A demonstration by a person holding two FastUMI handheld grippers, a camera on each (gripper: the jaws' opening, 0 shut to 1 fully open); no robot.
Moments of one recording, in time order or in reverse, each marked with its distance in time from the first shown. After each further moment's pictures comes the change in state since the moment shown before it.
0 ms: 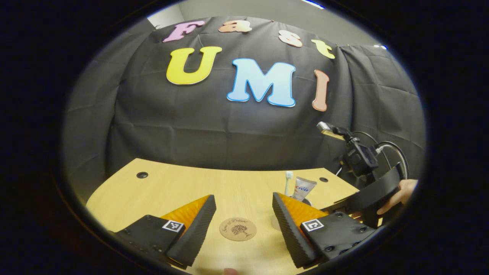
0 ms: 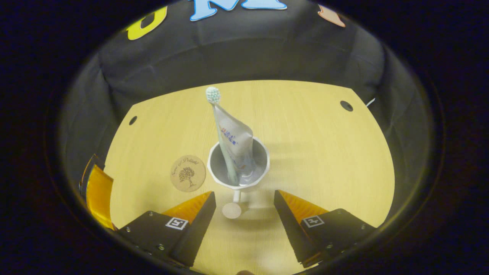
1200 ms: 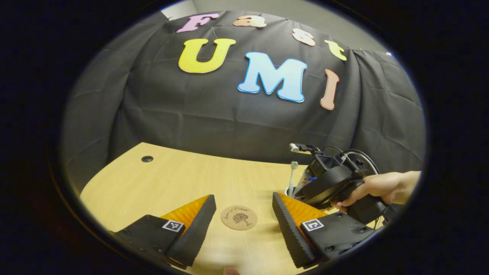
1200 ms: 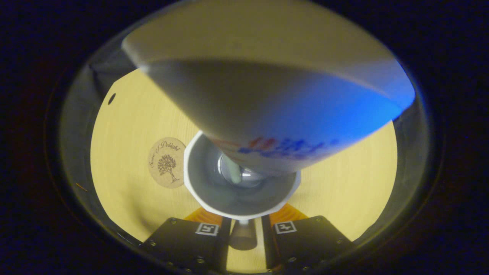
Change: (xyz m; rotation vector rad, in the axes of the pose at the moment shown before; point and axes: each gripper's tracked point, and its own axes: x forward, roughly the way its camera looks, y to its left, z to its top) left arm -0.010 0.017 -0.025 -0.080 0.051 0.037; right arm 0.051 0.000 -0.014 -0.016 0.284 -0.057
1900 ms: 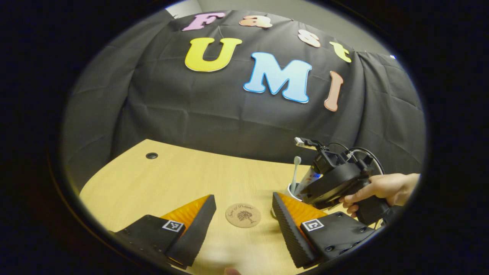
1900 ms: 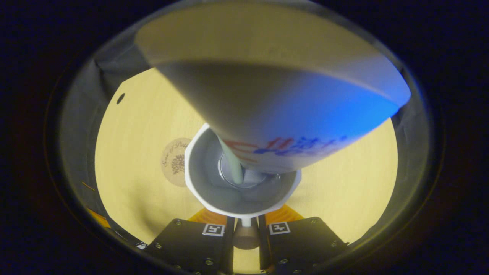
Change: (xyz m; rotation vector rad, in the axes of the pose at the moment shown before) left arm -0.014 0.016 -0.002 -0.029 0.005 0.021; right arm -0.016 0.024 0.000 -0.028 -0.056 0.041
